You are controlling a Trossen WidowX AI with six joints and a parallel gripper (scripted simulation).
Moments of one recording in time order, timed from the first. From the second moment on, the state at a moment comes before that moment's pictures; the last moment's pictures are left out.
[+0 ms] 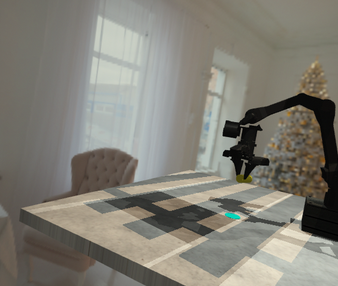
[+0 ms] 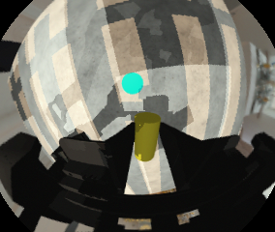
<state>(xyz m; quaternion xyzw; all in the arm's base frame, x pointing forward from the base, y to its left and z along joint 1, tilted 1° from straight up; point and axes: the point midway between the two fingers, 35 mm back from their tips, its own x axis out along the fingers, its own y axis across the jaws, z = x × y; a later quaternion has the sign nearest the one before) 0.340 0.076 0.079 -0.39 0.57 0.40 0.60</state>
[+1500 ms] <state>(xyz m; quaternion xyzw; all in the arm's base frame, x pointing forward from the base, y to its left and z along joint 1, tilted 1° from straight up) 0.354 0.144 0.067 -0.35 0.54 0.41 0.65</state>
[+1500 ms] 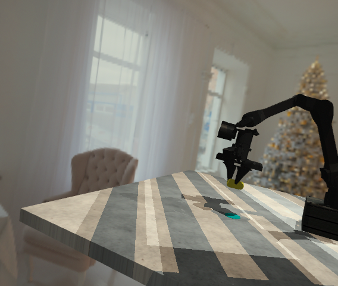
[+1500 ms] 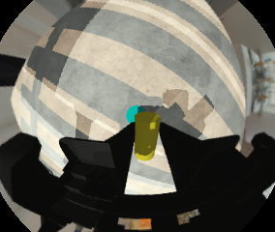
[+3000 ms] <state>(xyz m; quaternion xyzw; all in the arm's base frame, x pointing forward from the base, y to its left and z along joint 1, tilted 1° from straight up) 0.387 0.151 0.040 -0.24 0.45 0.42 0.75</state>
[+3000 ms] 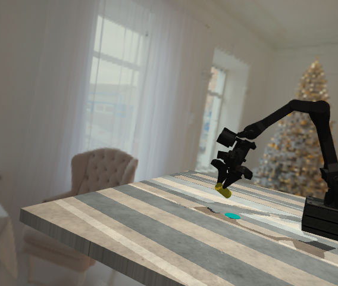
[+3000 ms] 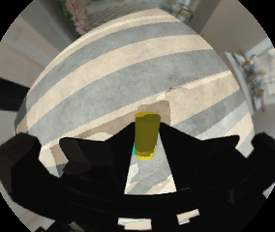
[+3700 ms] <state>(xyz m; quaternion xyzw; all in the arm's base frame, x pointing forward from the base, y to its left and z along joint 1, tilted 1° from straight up) 0.398 0.151 0.033 -0.19 0.40 0.43 0.78</state>
